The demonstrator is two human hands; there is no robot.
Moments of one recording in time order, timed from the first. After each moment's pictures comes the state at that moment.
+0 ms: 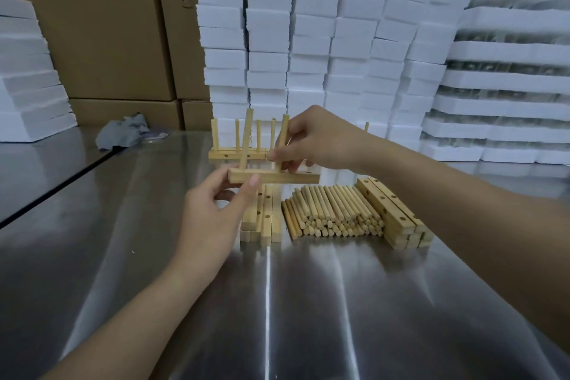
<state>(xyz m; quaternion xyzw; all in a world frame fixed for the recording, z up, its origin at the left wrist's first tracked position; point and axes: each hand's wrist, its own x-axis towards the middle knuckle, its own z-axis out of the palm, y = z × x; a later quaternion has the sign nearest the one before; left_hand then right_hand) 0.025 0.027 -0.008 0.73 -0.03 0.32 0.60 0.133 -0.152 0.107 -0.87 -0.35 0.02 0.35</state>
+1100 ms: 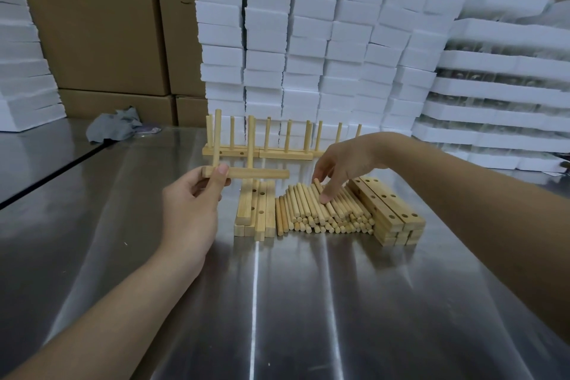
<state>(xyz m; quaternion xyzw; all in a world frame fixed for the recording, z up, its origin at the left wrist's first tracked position) 0.027 0.035 -0.009 0.66 0.08 0.32 0.68 0.177 -0.196 0.103 -0.95 -0.25 0.20 0.03</state>
